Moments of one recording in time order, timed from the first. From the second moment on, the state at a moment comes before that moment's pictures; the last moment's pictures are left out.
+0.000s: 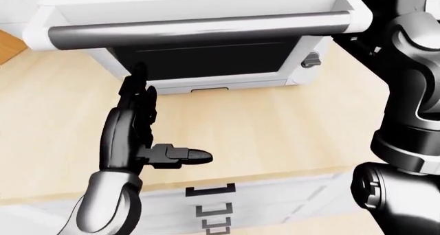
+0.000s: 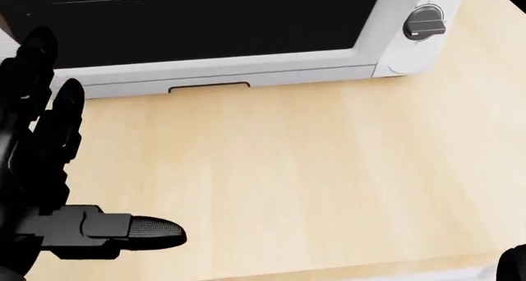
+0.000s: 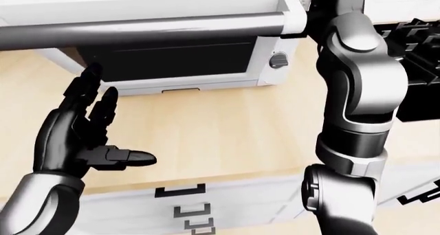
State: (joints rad) left arm -0.24 0.30 0.09 -1.02 -0.57 1.06 0.44; right arm -1.05 -0.48 -0.21 -0.08 0.19 0.93 -0.07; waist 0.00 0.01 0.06
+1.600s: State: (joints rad) left arm -0.66 0.07 0.00 -0.89 -0.09 1.24 0.09; right arm -1.02 -0.47 -0.22 -0.12 0.14 0.91 -0.10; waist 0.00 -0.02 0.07
